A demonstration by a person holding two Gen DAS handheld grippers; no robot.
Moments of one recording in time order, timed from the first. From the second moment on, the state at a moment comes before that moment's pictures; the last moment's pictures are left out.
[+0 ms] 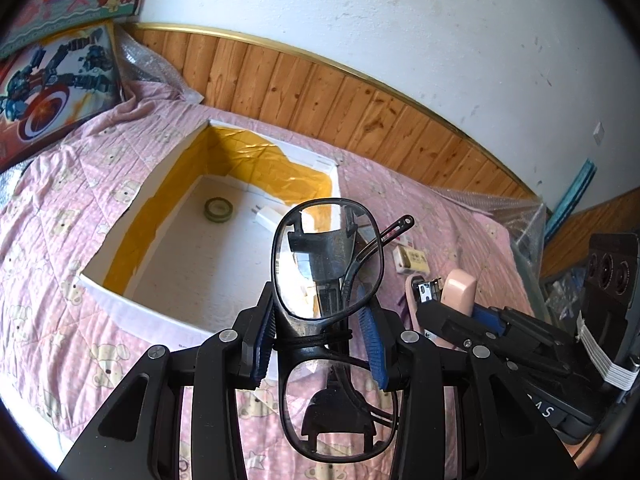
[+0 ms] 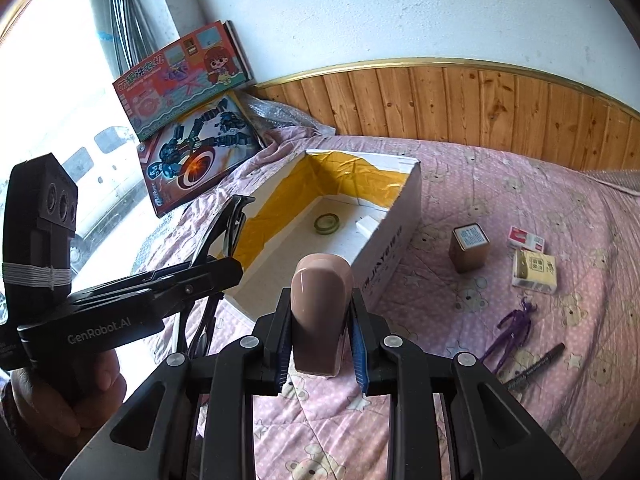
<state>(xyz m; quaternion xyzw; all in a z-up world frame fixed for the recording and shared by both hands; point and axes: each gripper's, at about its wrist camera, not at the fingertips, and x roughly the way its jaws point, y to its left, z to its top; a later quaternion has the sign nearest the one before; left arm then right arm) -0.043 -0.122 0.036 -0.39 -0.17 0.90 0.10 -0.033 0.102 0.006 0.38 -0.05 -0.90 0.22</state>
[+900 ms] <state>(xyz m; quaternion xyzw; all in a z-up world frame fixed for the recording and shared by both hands) -0.133 -0.177 0.015 -0.44 -0.18 0.88 0.03 -0.123 0.040 -0.002 0.42 0.01 -0.86 0.28</state>
